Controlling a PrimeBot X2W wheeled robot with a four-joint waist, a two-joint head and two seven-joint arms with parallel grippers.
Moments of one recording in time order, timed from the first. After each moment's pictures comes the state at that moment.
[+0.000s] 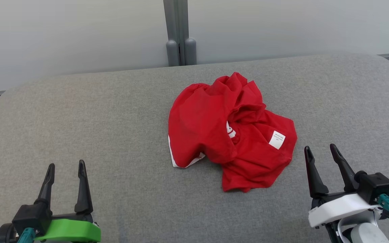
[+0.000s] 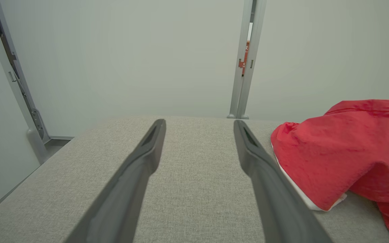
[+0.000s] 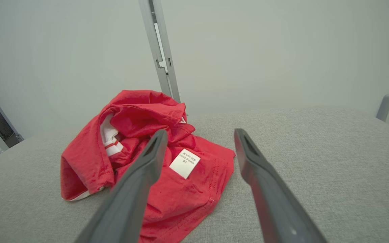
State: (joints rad) left arm 0.02 0.11 0.01 0.12 -0.23 -0.04 -0.26; right arm -0.02 -0.13 0.07 0.15 0.27 0.13 -0.26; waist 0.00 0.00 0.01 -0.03
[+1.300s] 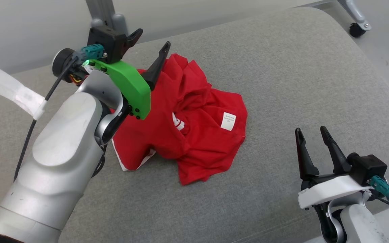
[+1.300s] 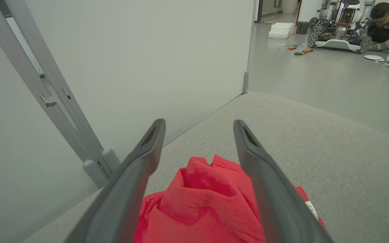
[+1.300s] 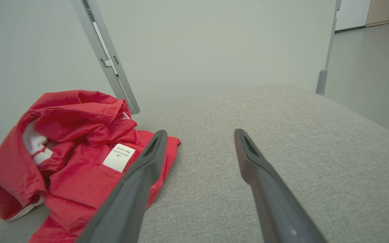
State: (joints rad) left arm -0.88 0.24 -0.63 0.48 -0.57 -0.13 0.10; right arm -0.13 -0.10 0.09 0.19 0.31 0.13 -0.26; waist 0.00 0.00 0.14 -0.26
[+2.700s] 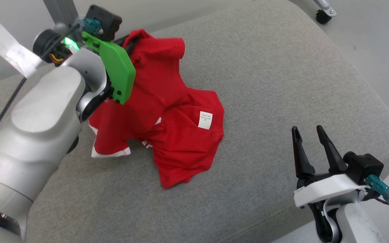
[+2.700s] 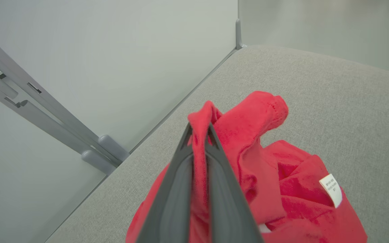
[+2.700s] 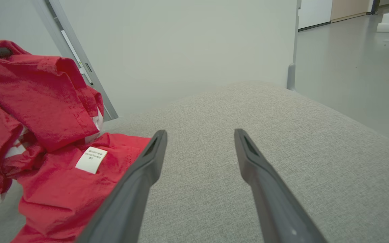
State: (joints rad) left arm -1.12 0.35 -0.96 0.67 -0.76 -0.13 0.18; right arm -0.14 -0.07 0.09 0.21 0.31 0.13 -0.26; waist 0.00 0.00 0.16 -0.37
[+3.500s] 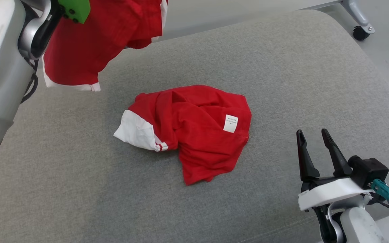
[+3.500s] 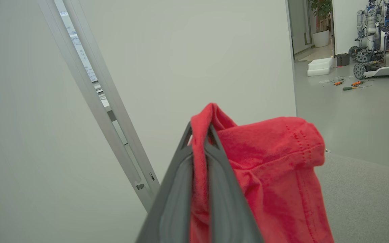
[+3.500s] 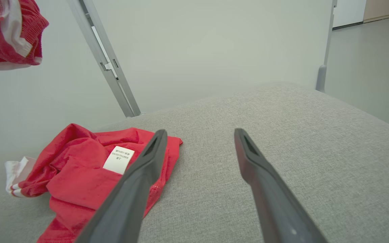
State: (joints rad) left arm -1.33 0.43 -0.83 0.60 -0.75 -0.08 0.00; right arm -0.11 -0.08 0.07 0.19 0.30 0.13 -0.26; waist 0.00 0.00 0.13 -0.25
